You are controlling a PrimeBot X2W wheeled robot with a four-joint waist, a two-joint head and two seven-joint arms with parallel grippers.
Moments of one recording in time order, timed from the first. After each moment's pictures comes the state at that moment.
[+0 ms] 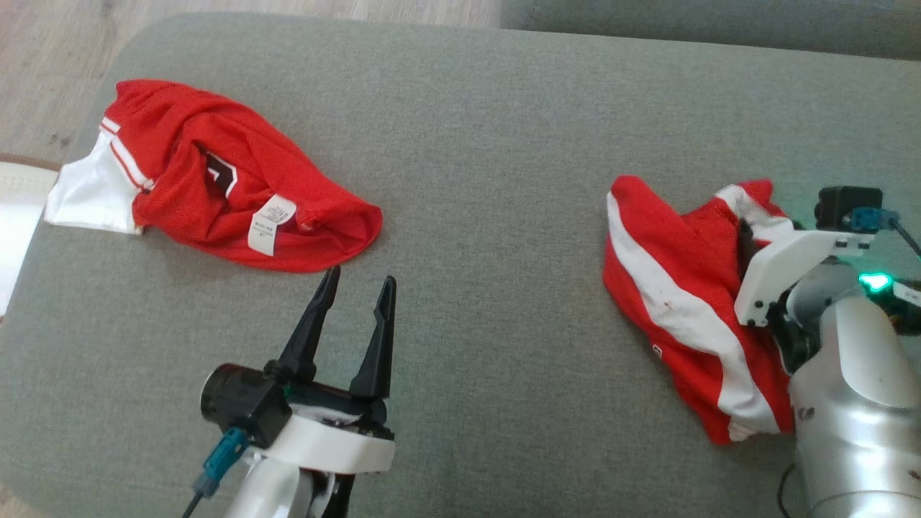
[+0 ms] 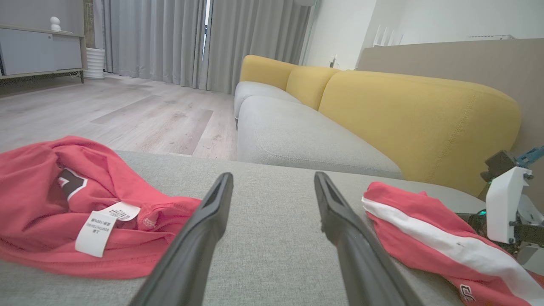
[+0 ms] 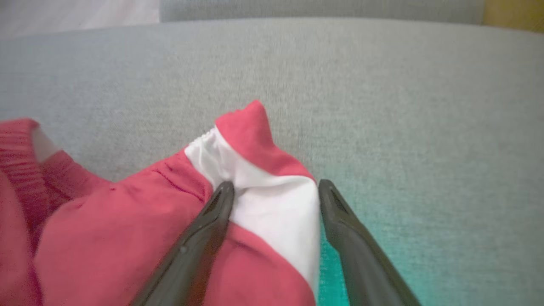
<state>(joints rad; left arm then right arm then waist) -0.12 0.05 -0.33 0.16 -0.28 -0.13 -0.26 -0.55 -0.05 -0.27 0.71 -0.12 0.13 0.25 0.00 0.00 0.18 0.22</state>
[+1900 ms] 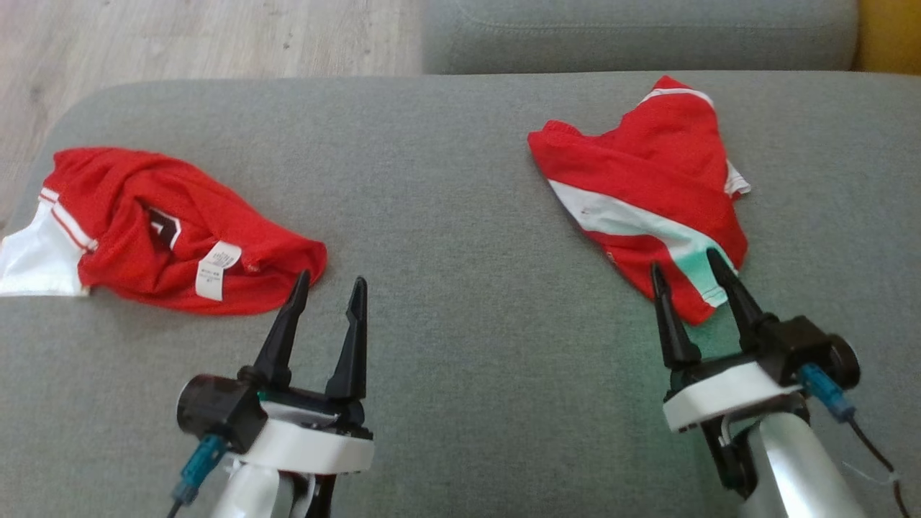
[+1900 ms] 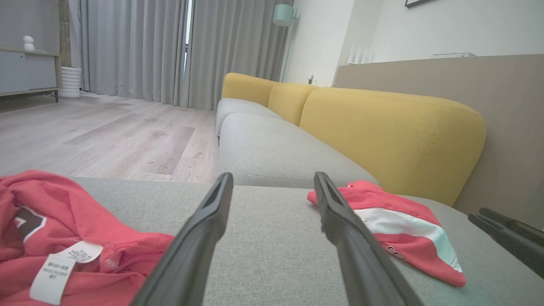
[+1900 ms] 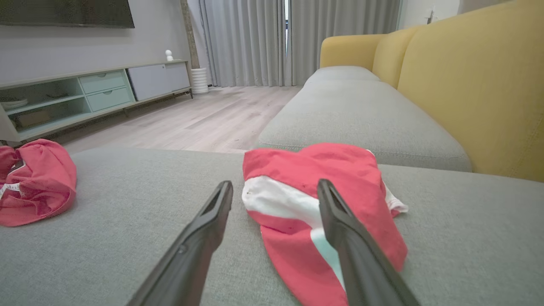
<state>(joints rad) -0.09 0.05 -0.27 0.15 -0.27 -0.13 -0.26 -0.15 -0.06 0.12 0.34 0.06 0.13 -0.25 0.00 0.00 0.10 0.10</state>
